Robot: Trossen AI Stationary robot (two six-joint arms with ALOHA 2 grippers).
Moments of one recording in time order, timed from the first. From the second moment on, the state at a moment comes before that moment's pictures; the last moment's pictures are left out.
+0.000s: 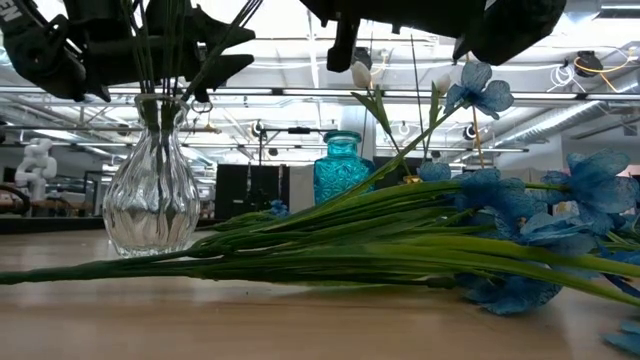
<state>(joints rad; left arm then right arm) 0.22 1.16 0.25 1.24 -0.03 -0.18 0.19 1.82 0.94 1.16 0.20 0.36</state>
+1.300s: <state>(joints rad) 0.22 1.16 0.25 1.22 -0.04 -0.16 0.20 1.98 1.10 0.93 0.15 0.36</state>
